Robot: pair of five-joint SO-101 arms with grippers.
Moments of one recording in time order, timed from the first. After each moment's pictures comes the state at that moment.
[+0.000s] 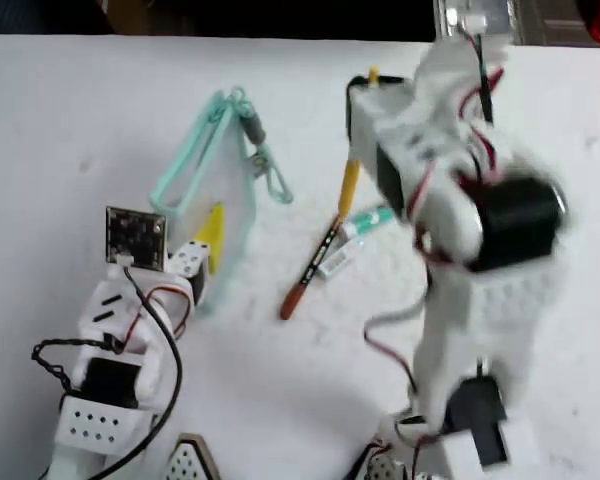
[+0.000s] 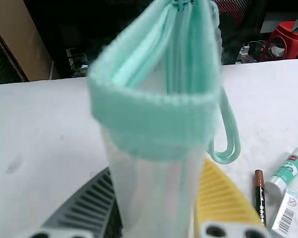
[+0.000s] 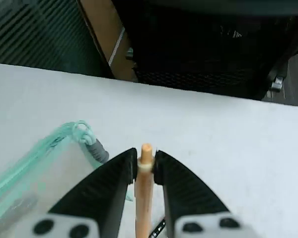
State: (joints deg) left arm 4.4 -80.0 80.4 27.6 2.5; right arm -18.1 -10.8 -51.1 96.2 -1.9
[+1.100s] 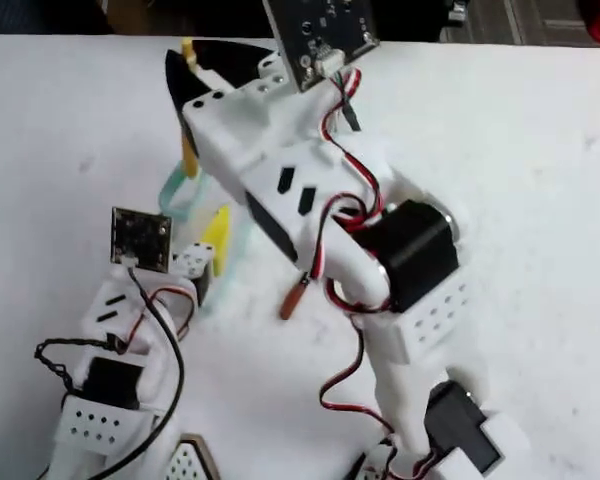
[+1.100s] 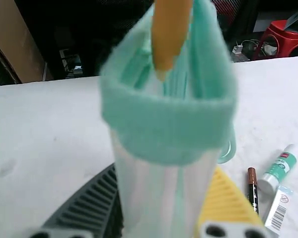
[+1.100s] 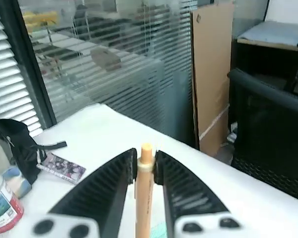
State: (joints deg) left arm 5.9 -80.0 80.4 27.6 2.5; right arm -42.3 -8.2 -45.5 71.3 -1.5
